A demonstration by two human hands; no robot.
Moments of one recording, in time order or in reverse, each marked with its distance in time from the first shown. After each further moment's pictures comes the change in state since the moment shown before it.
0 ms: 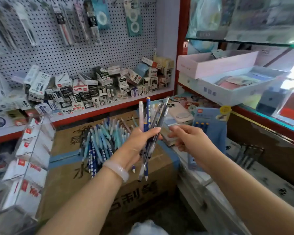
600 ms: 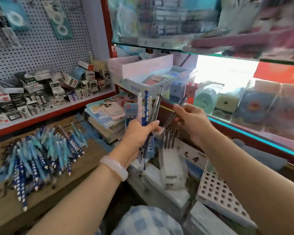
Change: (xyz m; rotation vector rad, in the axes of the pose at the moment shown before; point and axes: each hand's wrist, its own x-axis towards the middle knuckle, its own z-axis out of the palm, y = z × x) left_hand -0.045 0.012 0.185 0.135 -0.155 0.161; right_hand -0.062 0.012 -0.182 0.126 0.467 -0.100
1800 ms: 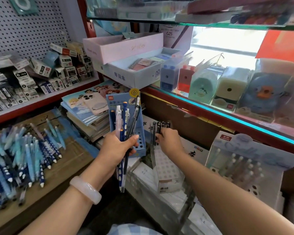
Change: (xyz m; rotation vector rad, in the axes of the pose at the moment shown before) left_hand 0.018 -0.061 -0.009 0.005 -0.017 -0.079; right_hand 0.051 0.134 0.032 -0.793 -0.096 -0.012
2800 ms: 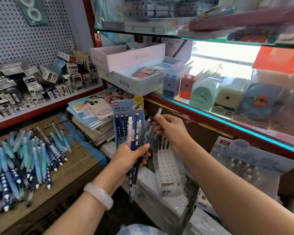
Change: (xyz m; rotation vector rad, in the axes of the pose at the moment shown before) left_hand -0.010 -0.004 0.007 -0.127 -0.171 -0.067; right_hand -0.024 -0.057 -0.054 0.928 -0.044 0.108
